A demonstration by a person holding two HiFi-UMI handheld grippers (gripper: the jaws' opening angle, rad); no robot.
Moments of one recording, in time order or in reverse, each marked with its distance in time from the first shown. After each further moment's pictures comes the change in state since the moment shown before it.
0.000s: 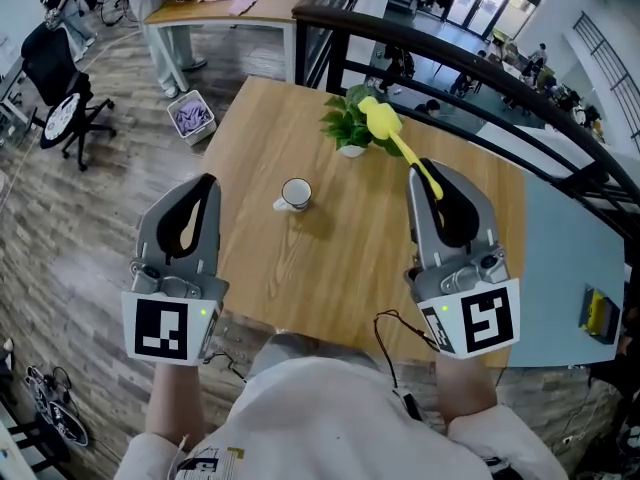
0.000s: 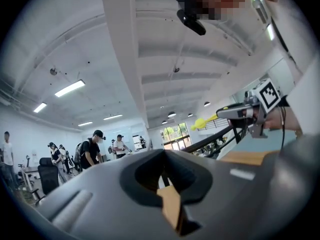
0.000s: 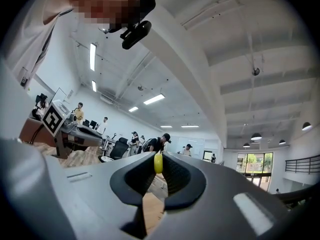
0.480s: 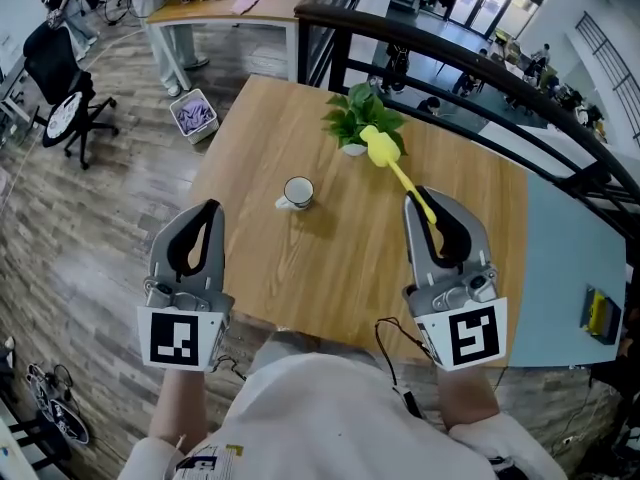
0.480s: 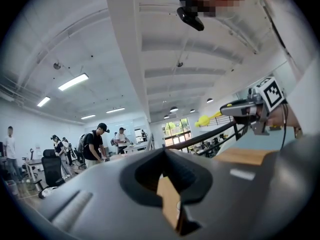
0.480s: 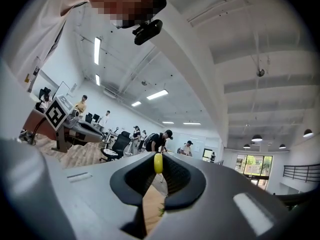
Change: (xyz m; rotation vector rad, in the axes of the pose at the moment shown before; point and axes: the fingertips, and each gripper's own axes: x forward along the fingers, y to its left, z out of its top) left arm -0.023 -0.006 -0.040 -0.050 0.094 0.026; right arm -0.018 0.018 -0.021 -0.050 0.047 0.010
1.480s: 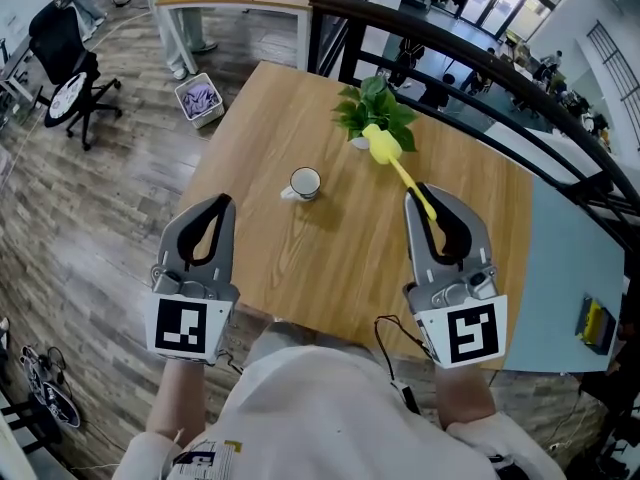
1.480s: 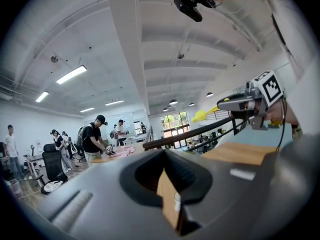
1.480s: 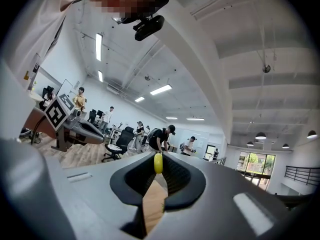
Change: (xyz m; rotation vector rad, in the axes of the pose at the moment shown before) left arm 0.008 -0.001 -0.031 -0.030 0.109 -0.019; right arm 0.018 0.013 -0.014 -0.032 0.055 0.052
